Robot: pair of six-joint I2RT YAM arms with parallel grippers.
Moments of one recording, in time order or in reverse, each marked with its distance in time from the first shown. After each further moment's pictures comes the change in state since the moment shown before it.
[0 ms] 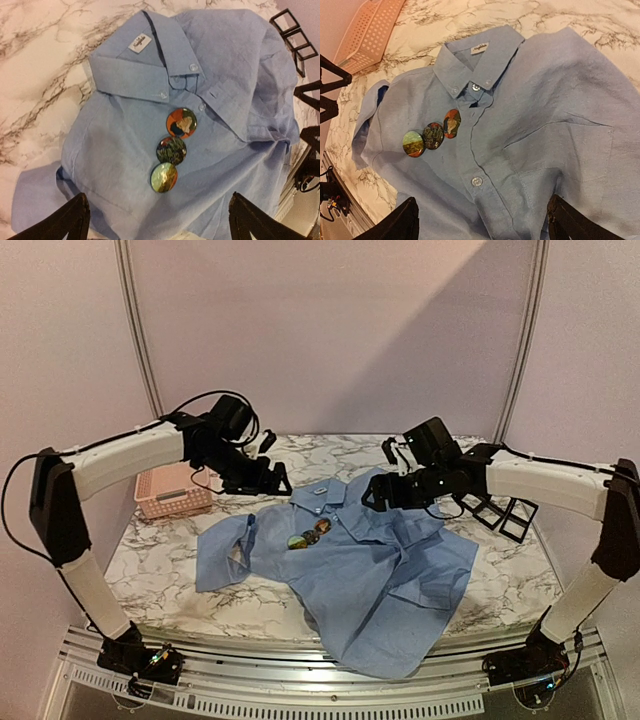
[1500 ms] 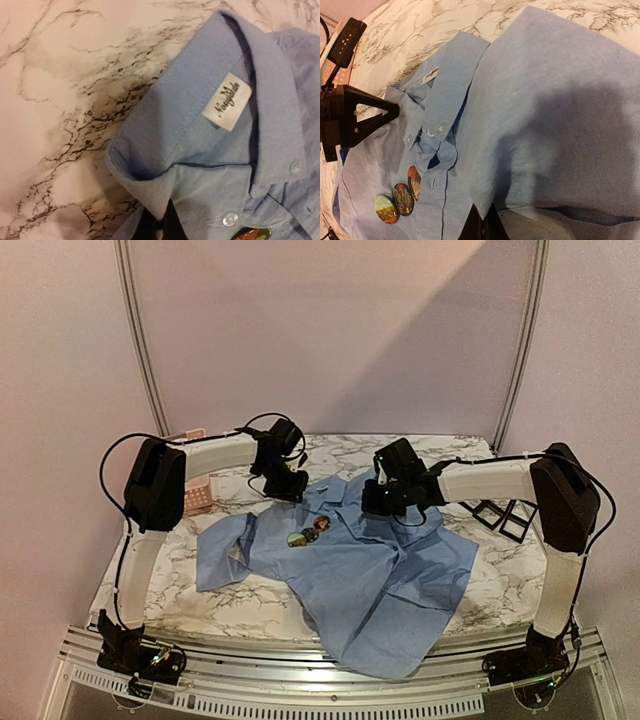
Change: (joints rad) left arm 0.006 0.640 0.499 0.003 -0.142 0.017; right arm -0.019 0.320 0.069 0.247 0.121 0.221
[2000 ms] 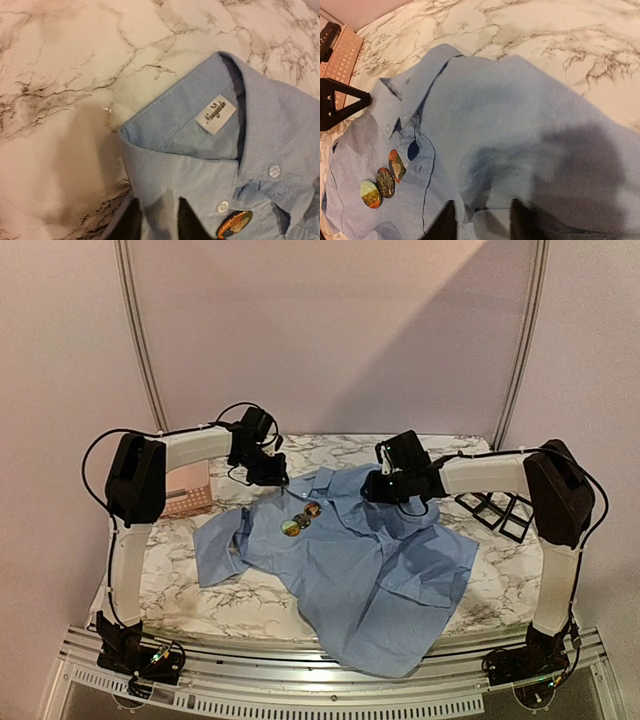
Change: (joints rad) left arm 0.122 -0.080 -0.100 0.148 0.090 -0.068; right arm -0.068 0.049 0.043 0.064 -0.042 -0.143
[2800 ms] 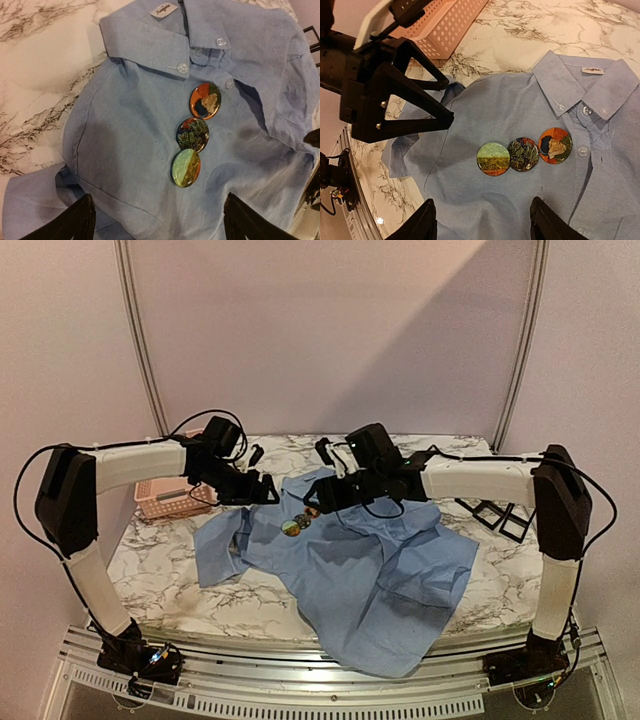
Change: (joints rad) left arm -0.014 -0.500 -0.571 0.079 0.095 0.092; right arm 0.208 -0.035 0.137 -0.058 -0.203 -0.191
